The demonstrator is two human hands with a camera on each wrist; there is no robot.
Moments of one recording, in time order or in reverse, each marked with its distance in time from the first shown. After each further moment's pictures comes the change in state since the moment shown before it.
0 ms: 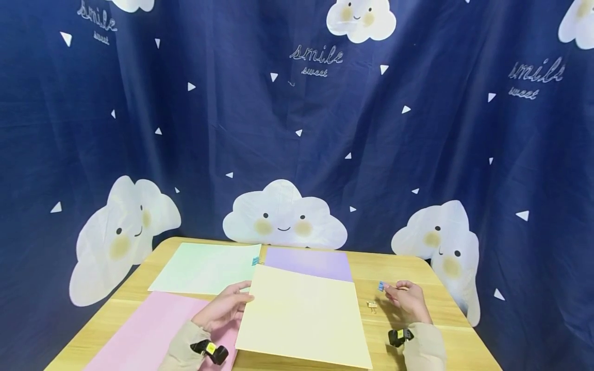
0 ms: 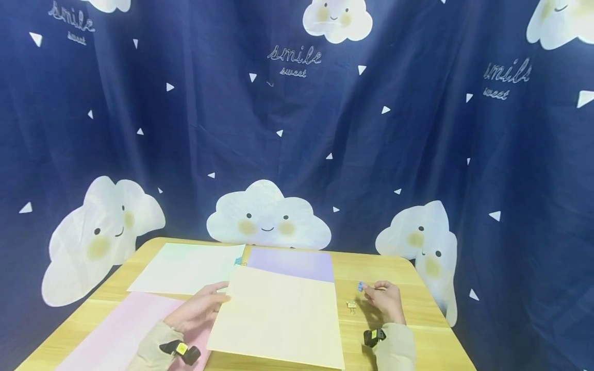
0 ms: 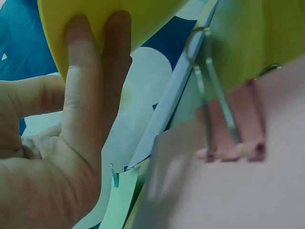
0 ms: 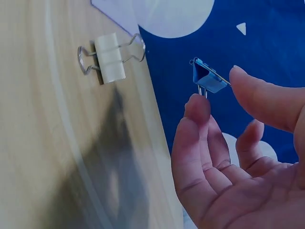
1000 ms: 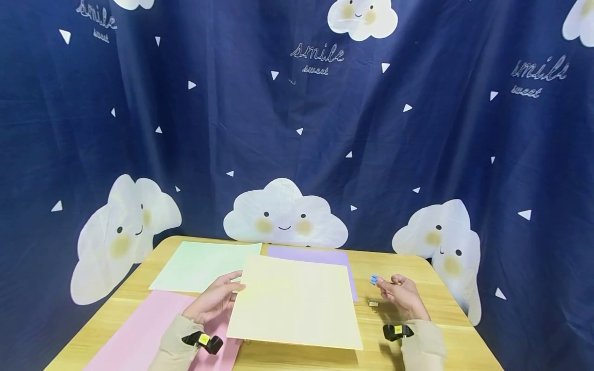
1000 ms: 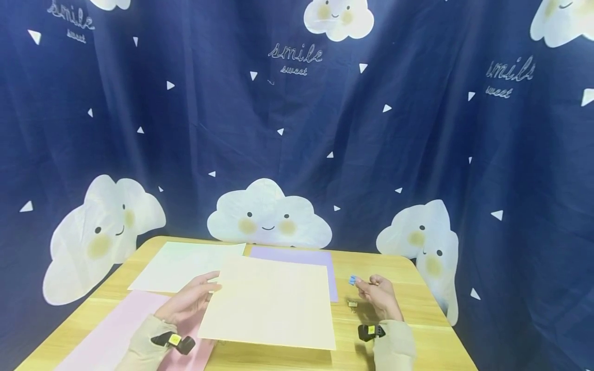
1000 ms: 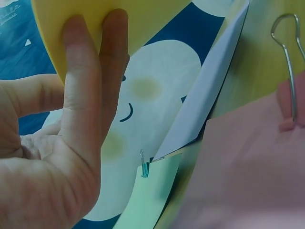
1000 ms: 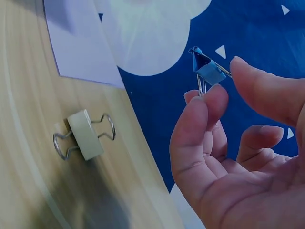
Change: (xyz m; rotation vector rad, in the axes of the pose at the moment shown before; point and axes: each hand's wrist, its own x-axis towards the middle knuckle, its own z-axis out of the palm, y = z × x) left_hand -0.007 0.021 -0.017 -0.026 0.024 0.047; right_hand -0.004 -0.014 0.016 0.124 -0.146 -0.006
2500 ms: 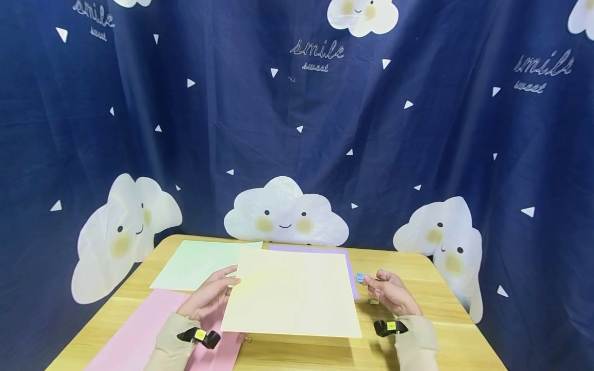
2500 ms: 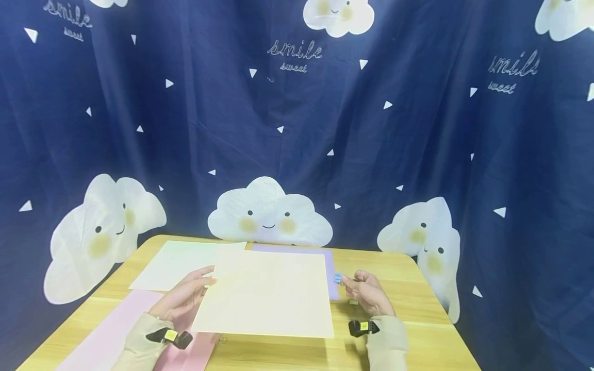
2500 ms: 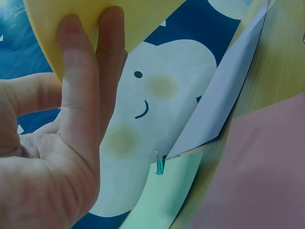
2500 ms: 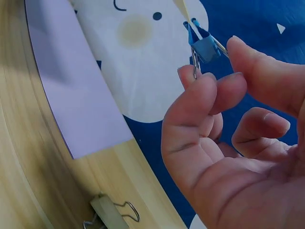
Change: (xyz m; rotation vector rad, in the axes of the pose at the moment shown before) left_hand -0.005 0.012 -0.010 -0.057 0.000 0.029; right_hand 0.002 -0.003 0.020 0.146 -0.315 0.010
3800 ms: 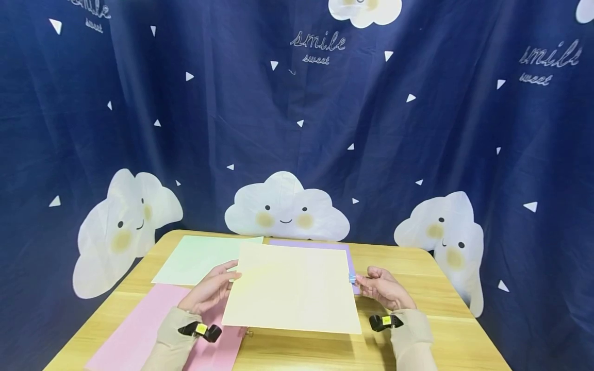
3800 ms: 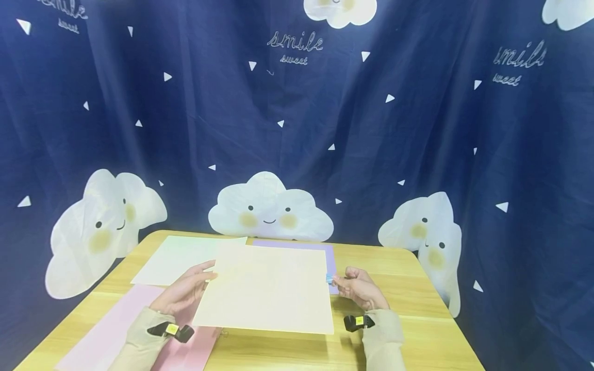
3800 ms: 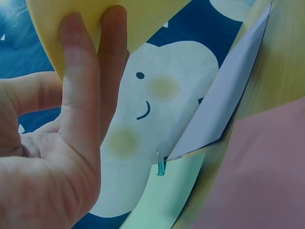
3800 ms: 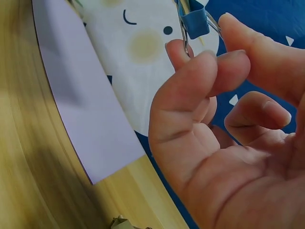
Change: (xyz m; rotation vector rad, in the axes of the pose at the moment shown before) left_hand -0.001 0.003 0.000 -0.036 0.001 -0.011; right_hand 0.009 0.006 0.011 -0.039 -0.163 0.055
